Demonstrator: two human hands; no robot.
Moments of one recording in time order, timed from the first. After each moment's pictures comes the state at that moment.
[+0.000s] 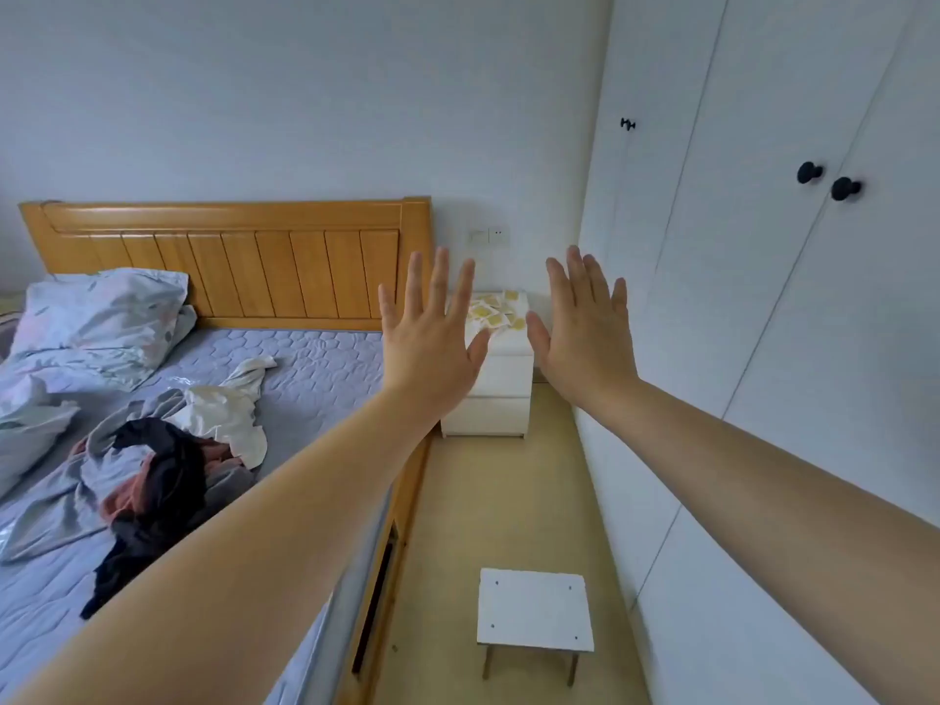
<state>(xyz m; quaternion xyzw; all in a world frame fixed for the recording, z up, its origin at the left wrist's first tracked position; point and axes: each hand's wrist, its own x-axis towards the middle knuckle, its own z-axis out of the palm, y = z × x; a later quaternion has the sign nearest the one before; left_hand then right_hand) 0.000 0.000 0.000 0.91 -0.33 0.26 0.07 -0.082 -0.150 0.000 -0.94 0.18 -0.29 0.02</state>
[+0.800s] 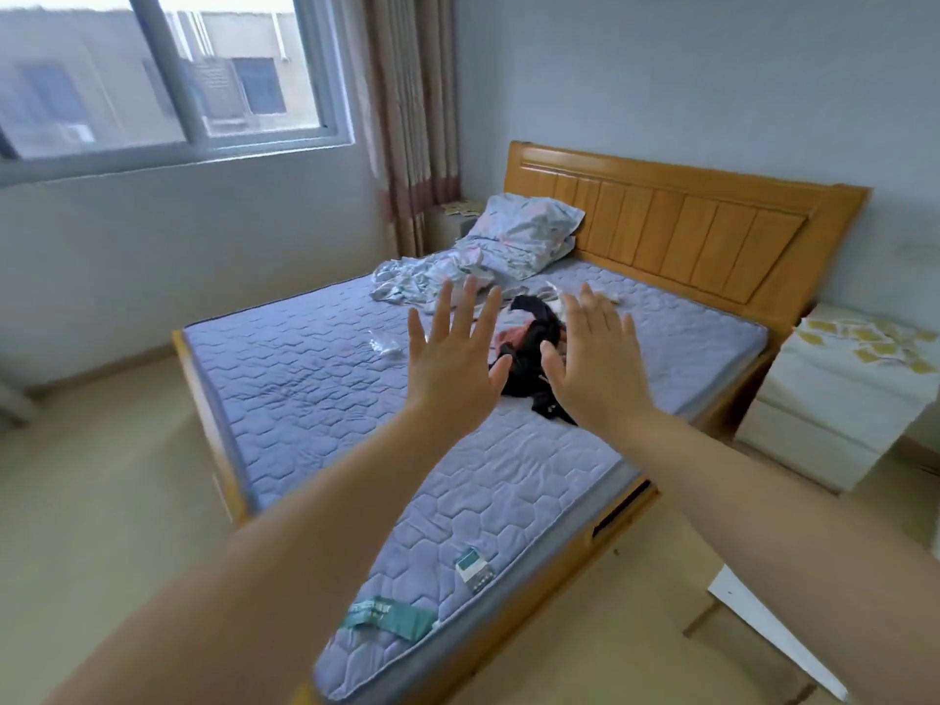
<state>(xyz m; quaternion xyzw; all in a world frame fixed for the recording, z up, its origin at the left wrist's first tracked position) -0.300 0.443 -0.037 0.98 0.01 0.22 0.00 -0.261 0.281 -0.032 -0.95 -0.21 -0.21 0.14</state>
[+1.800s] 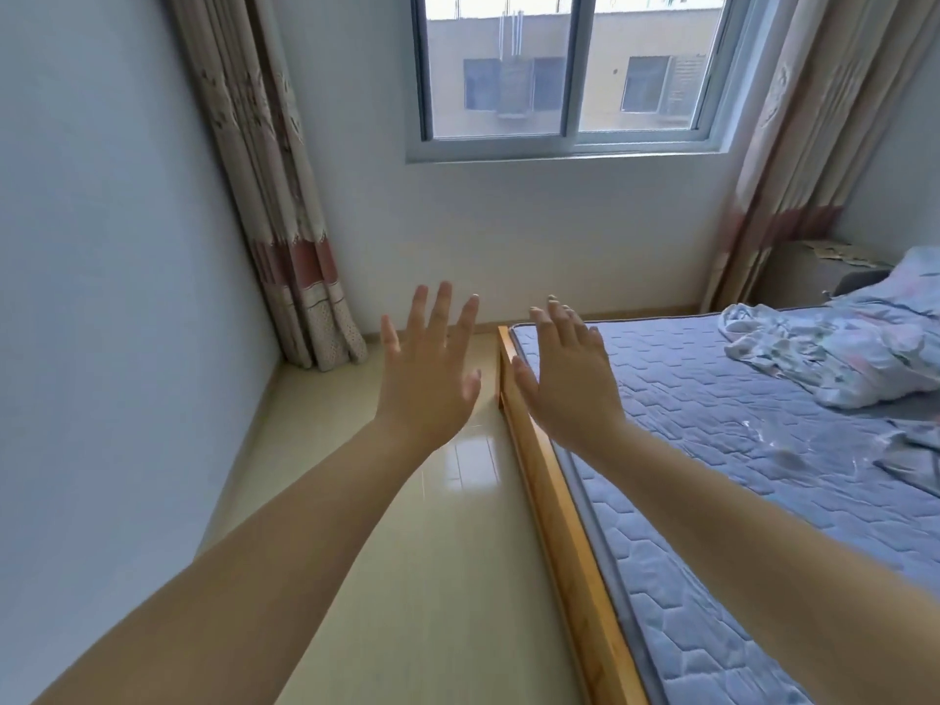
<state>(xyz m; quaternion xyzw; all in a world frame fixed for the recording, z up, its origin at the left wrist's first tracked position) -0.452 1.292 -0.064 0.93 0.28 0.22 -0.11 -0.327 1.182 -0.069 -0.83 -0.49 -0.15 0.23</state>
